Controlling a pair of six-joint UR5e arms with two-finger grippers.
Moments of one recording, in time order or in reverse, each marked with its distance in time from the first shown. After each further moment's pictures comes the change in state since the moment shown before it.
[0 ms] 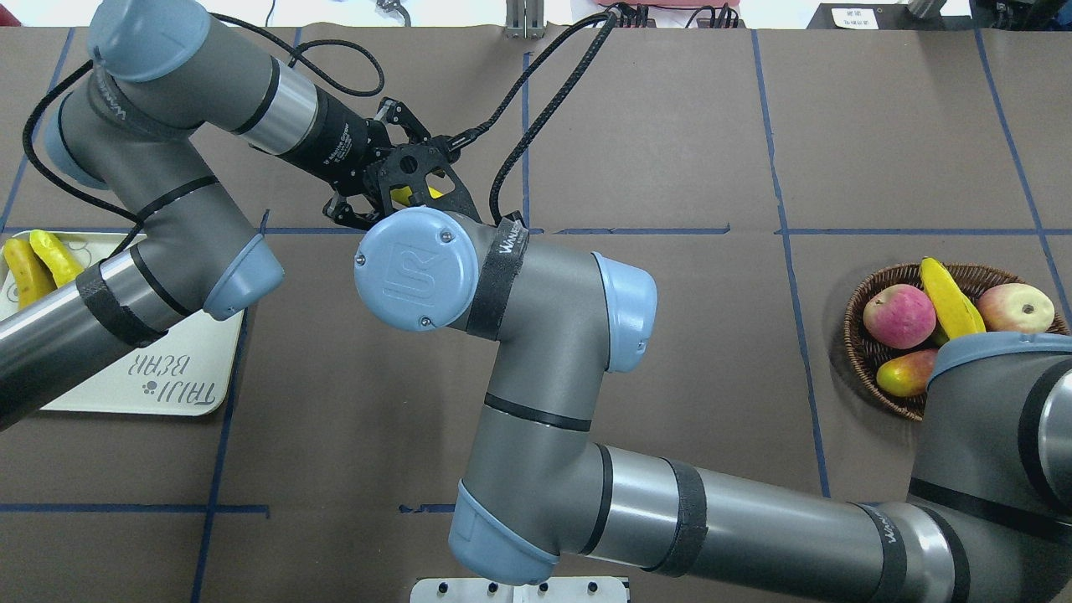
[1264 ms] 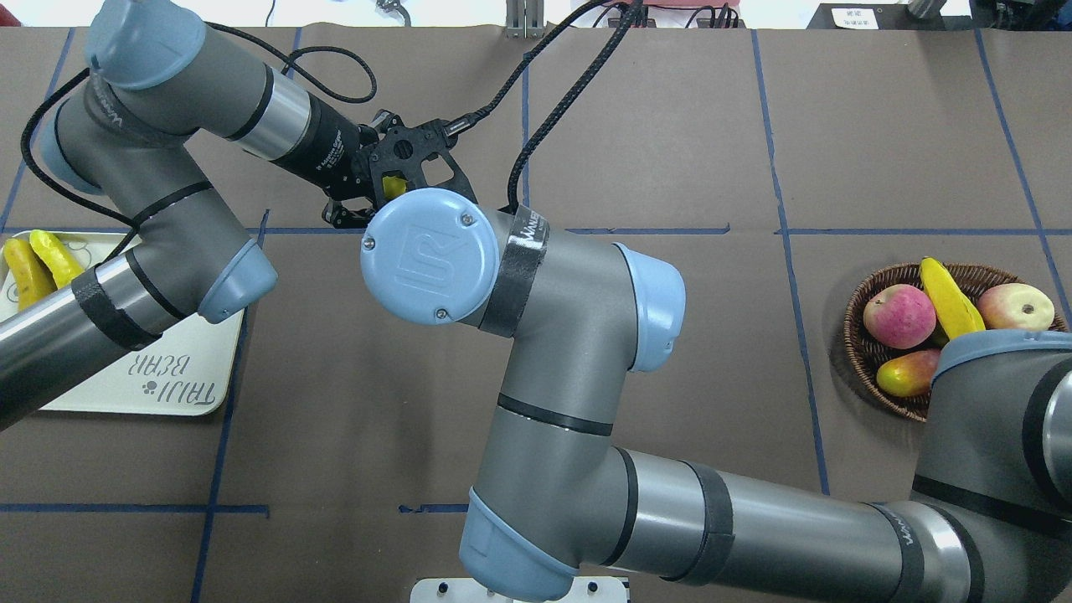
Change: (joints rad) left arm -0.003 0.025 0.017 -0.007 0.007 0.034; right arm 0.020 -0.007 0.096 0.001 0.073 -0.008
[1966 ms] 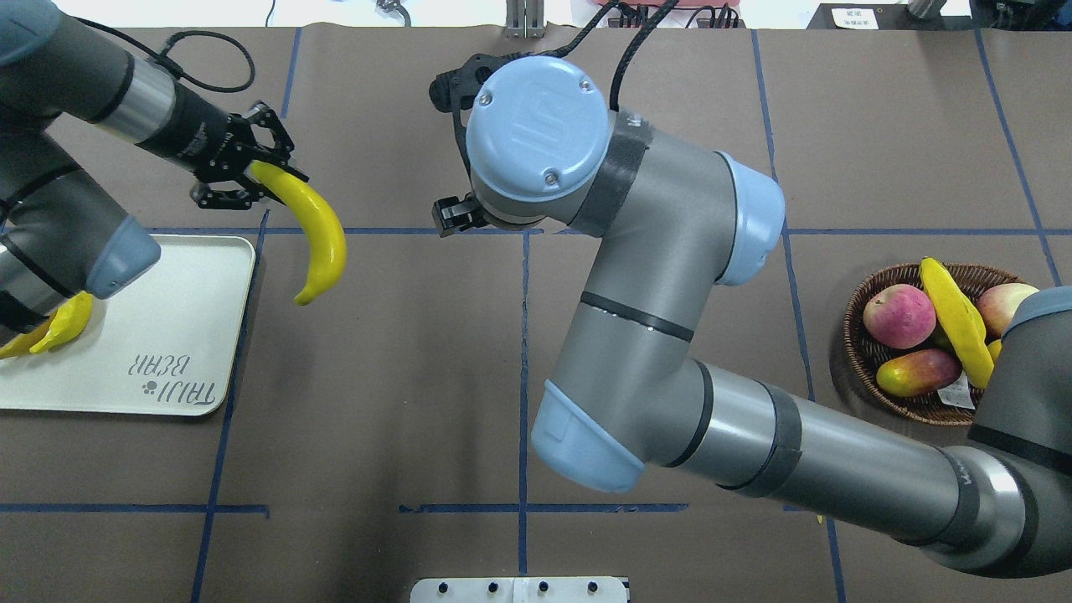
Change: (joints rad) left arm -0.176 0.194 0.010 0.000 -0.123 0.351; right arm 0.158 -0.080 0.045 0.000 0.248 -0.021
